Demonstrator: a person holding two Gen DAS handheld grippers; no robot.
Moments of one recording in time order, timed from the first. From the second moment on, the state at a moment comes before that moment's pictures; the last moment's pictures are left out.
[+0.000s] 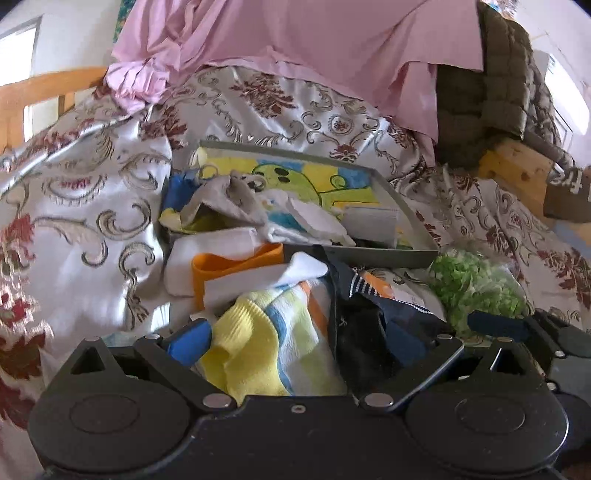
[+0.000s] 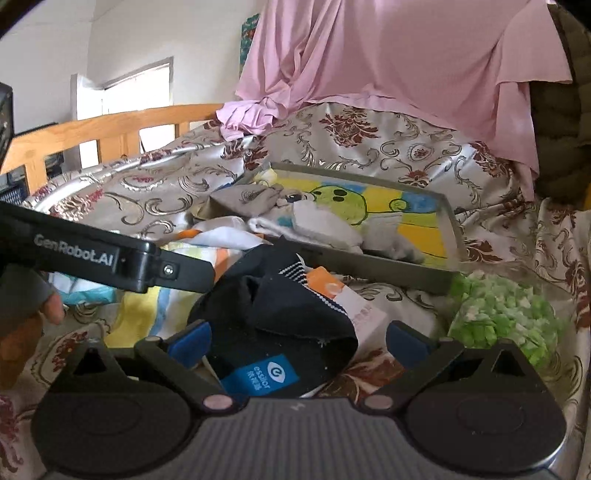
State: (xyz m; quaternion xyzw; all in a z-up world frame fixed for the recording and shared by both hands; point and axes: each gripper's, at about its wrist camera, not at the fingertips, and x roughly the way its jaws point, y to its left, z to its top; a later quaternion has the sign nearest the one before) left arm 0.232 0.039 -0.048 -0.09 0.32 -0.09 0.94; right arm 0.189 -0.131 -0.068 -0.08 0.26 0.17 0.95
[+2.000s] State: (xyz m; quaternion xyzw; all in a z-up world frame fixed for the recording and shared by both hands) left arm 0.242 0.046 -0.062 -0.15 0.31 -0.14 0.93; right arm 0.207 -0.172 -0.053 0.09 0.32 0.19 0.92
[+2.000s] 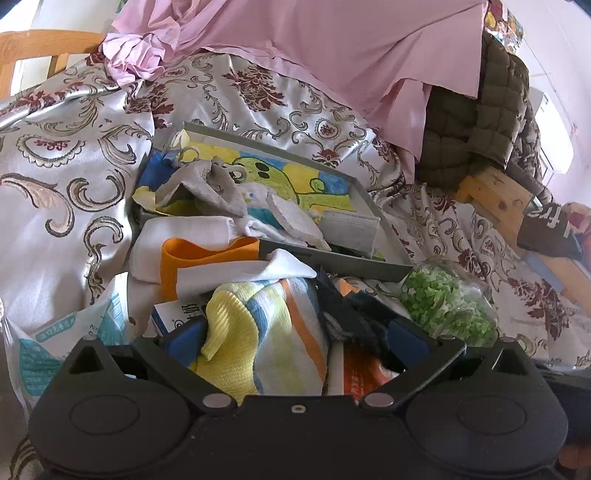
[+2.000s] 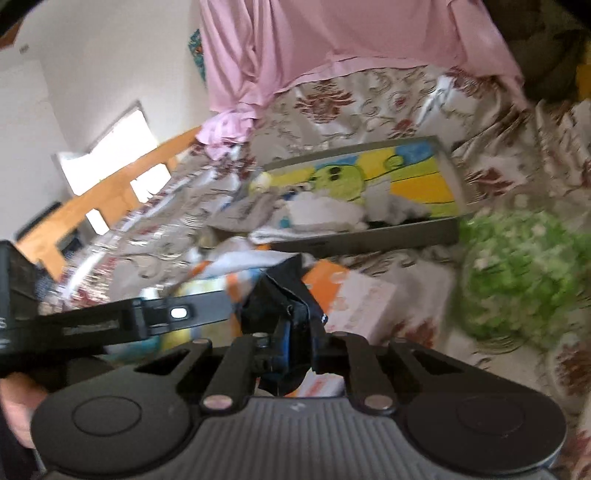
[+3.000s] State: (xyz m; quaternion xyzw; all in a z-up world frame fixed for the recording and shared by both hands) left arm 0.257 0.021 -0.076 0.01 0.29 -0.11 0.95; right arm 0.246 -0.163 -0.081 0.09 0.27 0.19 0.94
